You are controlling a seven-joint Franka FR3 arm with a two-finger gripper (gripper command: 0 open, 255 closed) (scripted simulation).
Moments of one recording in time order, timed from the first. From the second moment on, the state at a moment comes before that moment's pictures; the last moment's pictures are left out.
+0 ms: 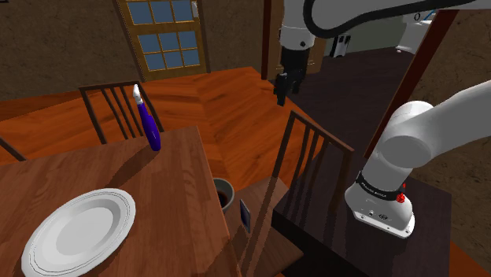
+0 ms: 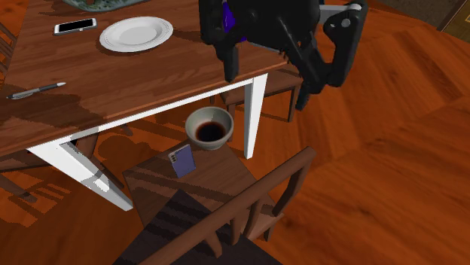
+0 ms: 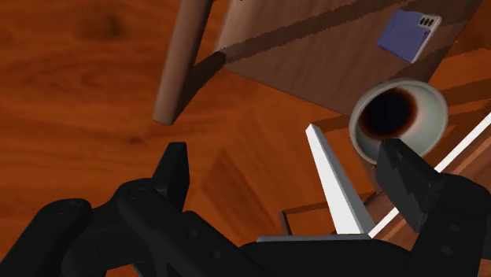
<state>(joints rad) 0.01 -0.72 0.21 -2.50 0.11 1.81 0.13</state>
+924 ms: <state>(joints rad) 0.04 -0.40 0.46 -2.61 0.25 2.17 0.46</state>
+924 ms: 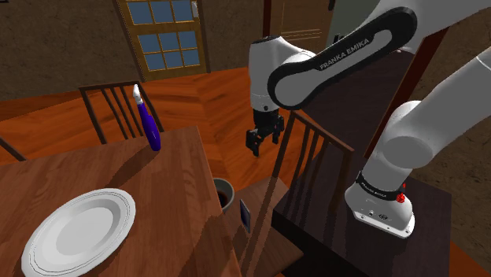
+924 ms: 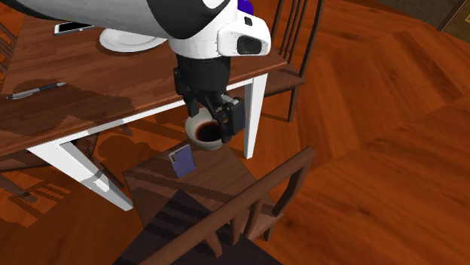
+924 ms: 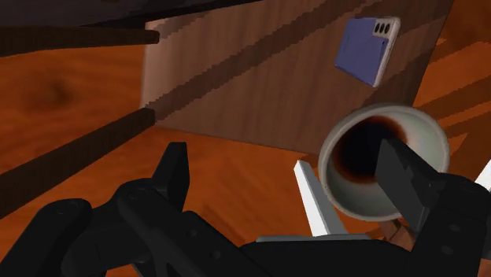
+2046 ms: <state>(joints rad) 0.10 0.28 0.57 -2.46 0.00 2.60 1.01</state>
